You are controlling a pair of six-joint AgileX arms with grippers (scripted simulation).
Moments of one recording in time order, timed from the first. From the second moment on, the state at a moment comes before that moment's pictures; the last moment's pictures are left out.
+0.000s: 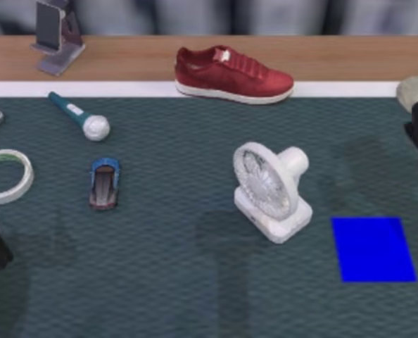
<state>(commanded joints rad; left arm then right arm) 0.00 0.00 0.00 0.00 0.00 0.00 0.32 1.10 1.07 -0.79 0.01 -0.02</state>
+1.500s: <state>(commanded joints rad) 0.00 0.00 0.00 0.00 0.00 0.00 0.64 2.24 2.15 -1.48 0.00 -0.03</state>
